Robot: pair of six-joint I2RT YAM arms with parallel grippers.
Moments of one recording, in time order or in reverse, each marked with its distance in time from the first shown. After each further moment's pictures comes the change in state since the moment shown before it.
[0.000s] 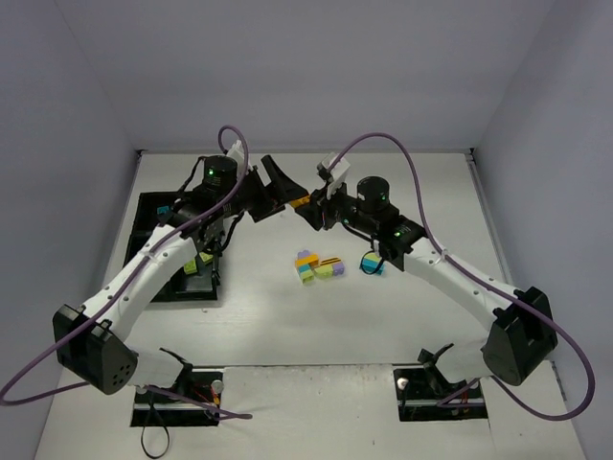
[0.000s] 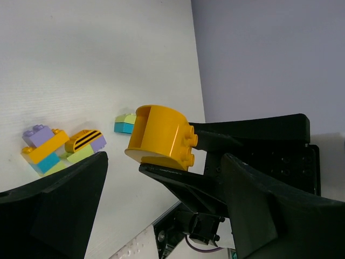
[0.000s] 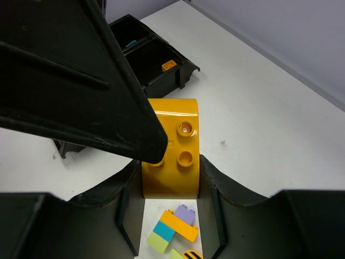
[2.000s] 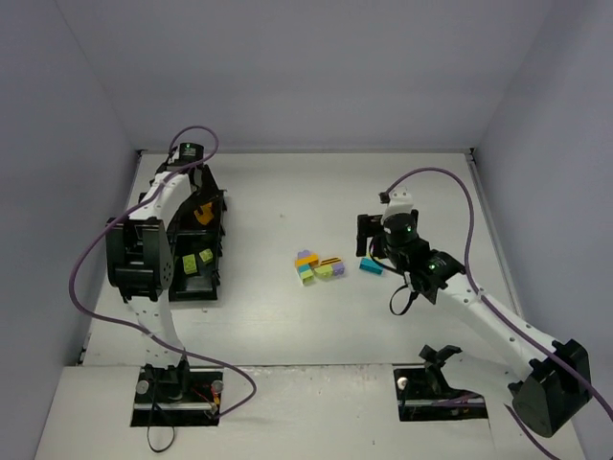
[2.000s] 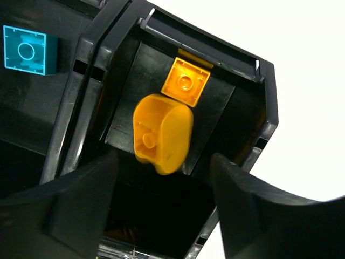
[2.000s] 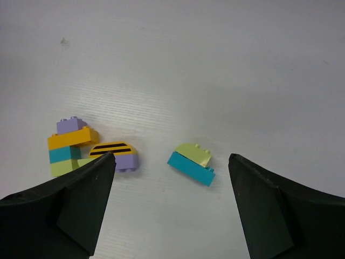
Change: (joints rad) left arm 0.431 0.626 0.328 -0.335 -0.525 0.445; right arm -0.057 -0.326 -0.283 -0.389 0.628 0.253
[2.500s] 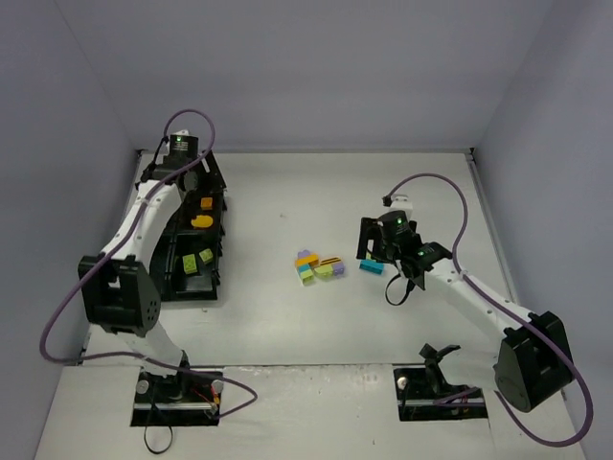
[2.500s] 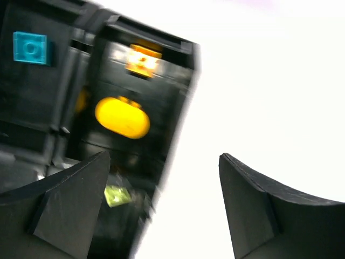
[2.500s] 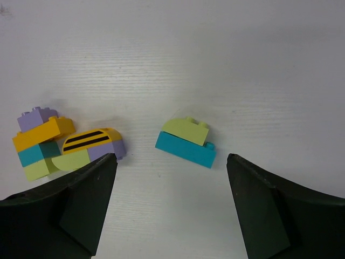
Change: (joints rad) left arm -0.045 -0.254 -0.071 -0.015 0.066 -0.002; right arm -0.106 0.153 -0.006 -0.063 -0.061 0.177
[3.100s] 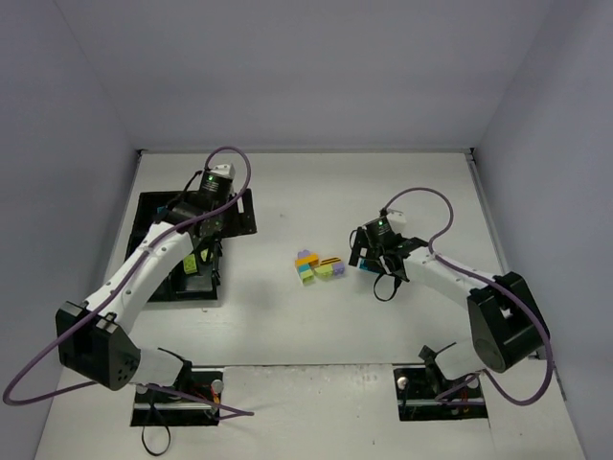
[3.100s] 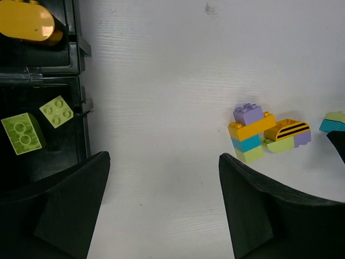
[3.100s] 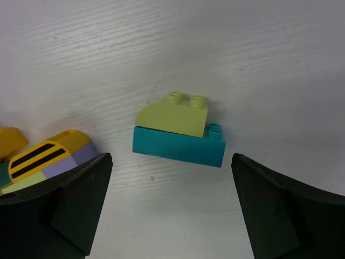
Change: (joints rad) left arm -0.299 -0.354 -0.298 -0.054 0.036 0.013; right arm 0.003 0.218 -0.003 -0.011 0.002 0.211
